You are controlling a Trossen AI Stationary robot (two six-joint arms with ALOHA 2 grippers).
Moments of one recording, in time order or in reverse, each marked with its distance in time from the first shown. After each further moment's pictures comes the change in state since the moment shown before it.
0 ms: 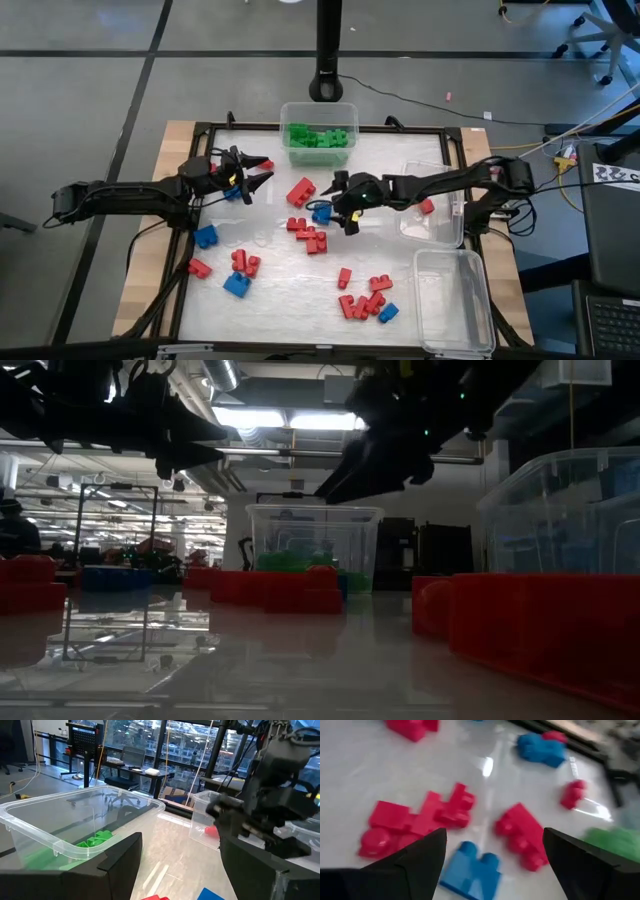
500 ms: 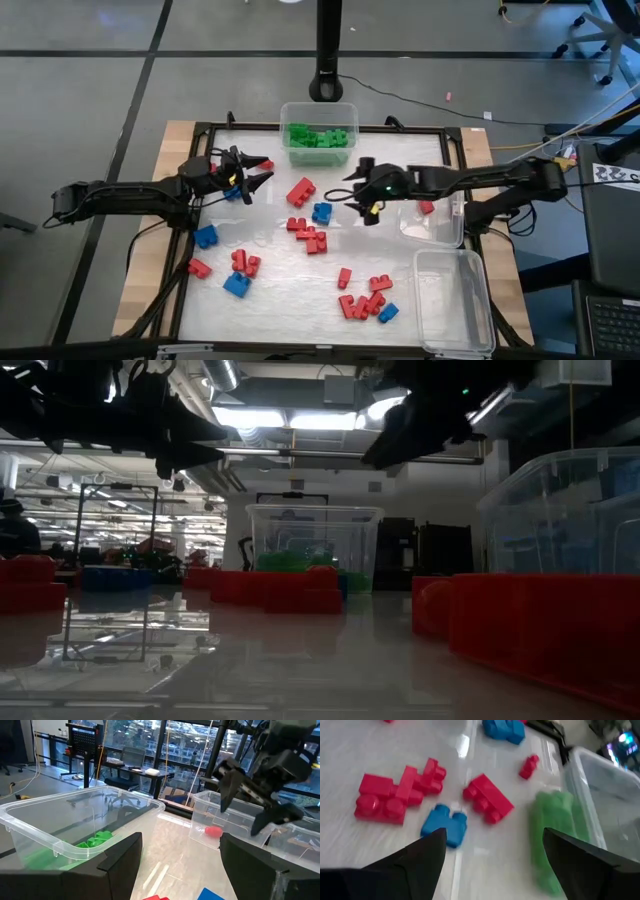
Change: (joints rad) left arm 0.000 0.000 0.000 0.001 0.000 0.003; right arm 0.000 -0.262 0.000 -0.305 0.183 0.005
